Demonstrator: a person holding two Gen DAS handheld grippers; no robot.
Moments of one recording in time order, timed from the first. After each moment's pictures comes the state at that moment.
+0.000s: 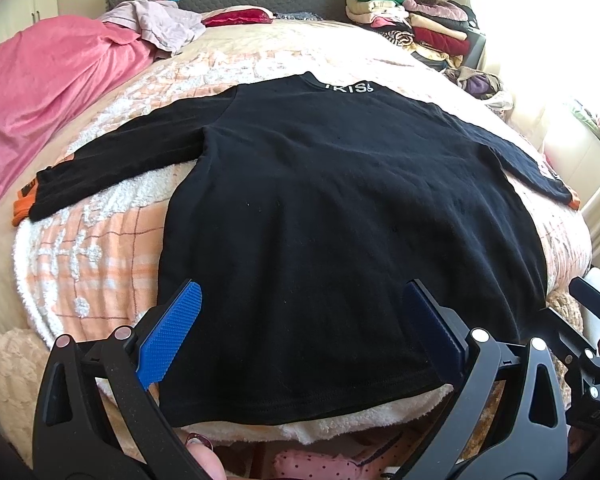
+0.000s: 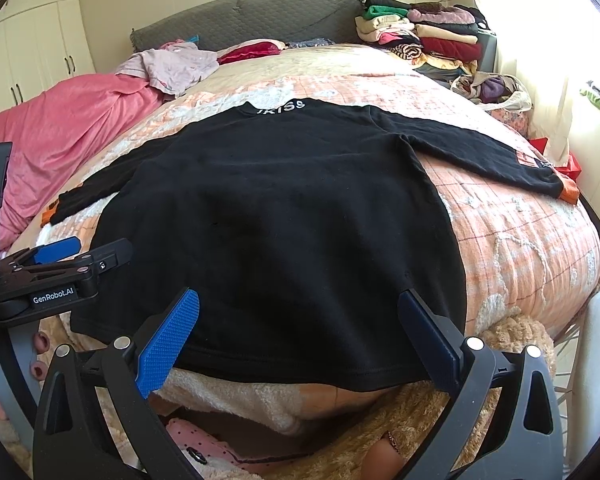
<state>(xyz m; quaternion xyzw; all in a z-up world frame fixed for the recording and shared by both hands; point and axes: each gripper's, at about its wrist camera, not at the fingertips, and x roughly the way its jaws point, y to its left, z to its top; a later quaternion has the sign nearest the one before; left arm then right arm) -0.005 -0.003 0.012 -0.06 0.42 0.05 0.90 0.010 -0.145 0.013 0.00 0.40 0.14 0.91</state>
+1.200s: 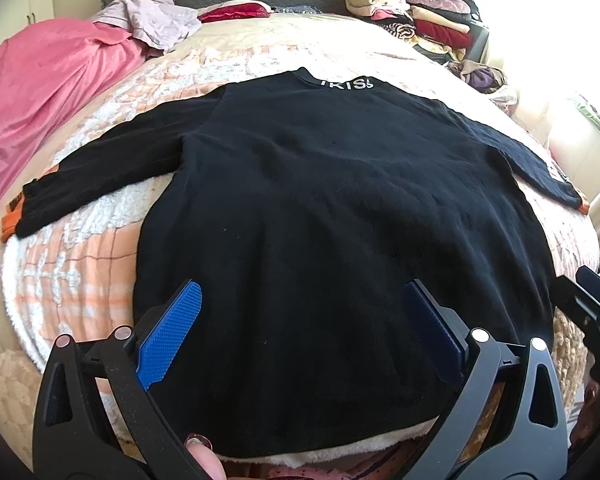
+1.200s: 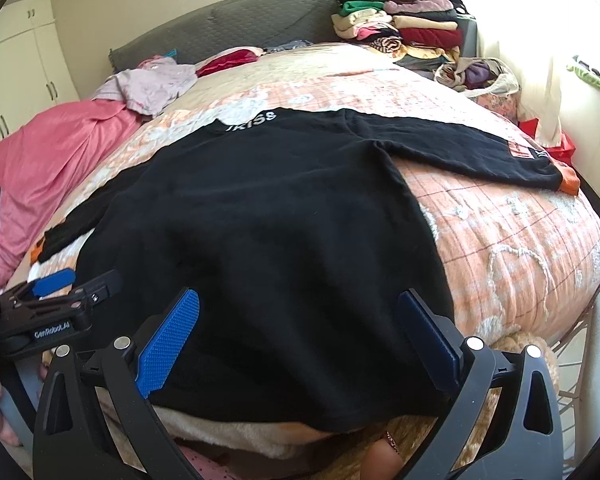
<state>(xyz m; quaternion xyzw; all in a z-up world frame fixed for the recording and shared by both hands) 0.032 -0.012 0.006 -0.05 0.44 0.05 0.90 0.059 -0.173 0.011 0.05 0.40 0.12 0.91</state>
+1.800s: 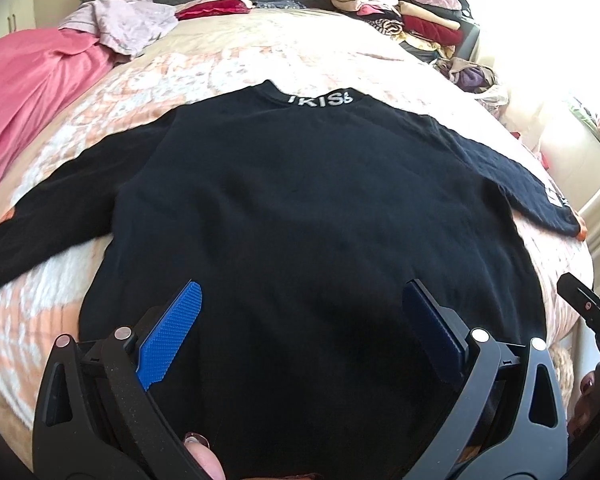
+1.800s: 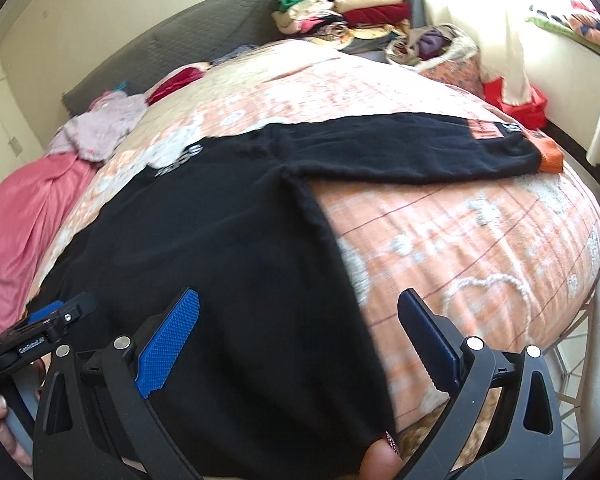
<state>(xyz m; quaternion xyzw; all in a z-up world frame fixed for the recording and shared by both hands) 0.111 -0.029 0.013 -0.06 0.45 0.02 0.89 0.125 -0.247 0.003 0.14 0.41 0.05 0.90</state>
